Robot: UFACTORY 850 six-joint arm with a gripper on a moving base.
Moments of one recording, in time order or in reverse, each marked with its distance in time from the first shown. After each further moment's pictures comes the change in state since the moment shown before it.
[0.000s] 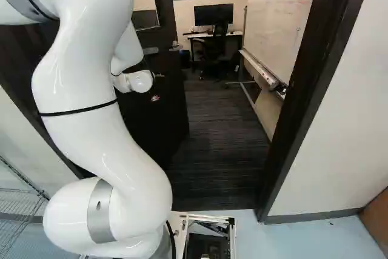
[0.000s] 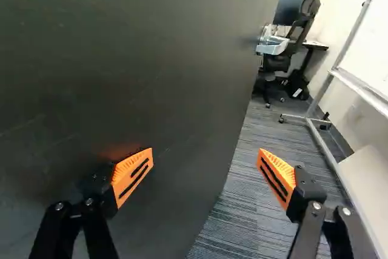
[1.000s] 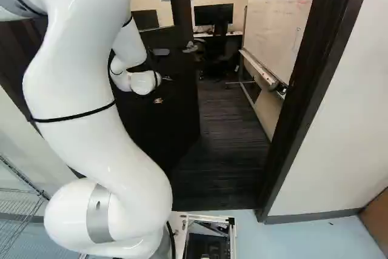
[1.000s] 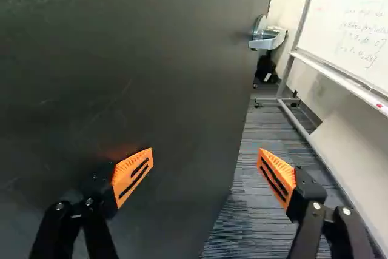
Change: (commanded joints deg) arm -2.5 3.5 4.1 9.1 0.0 0.0
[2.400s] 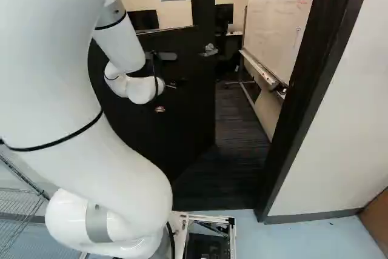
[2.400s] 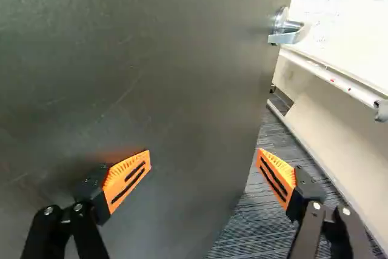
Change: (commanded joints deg) arm -3.0 10.5 11.5 6.5 0.0 0.0
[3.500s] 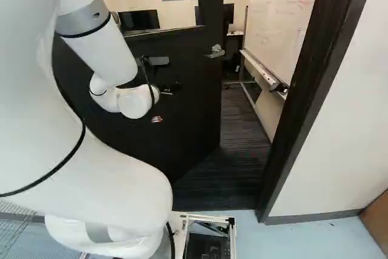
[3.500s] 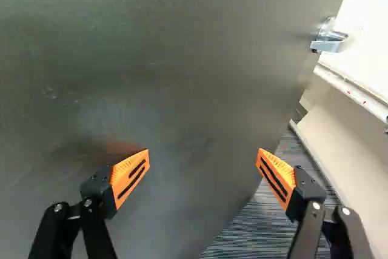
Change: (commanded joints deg) arm 0.5 11.9 11.7 -6.0 -0.1 0.0
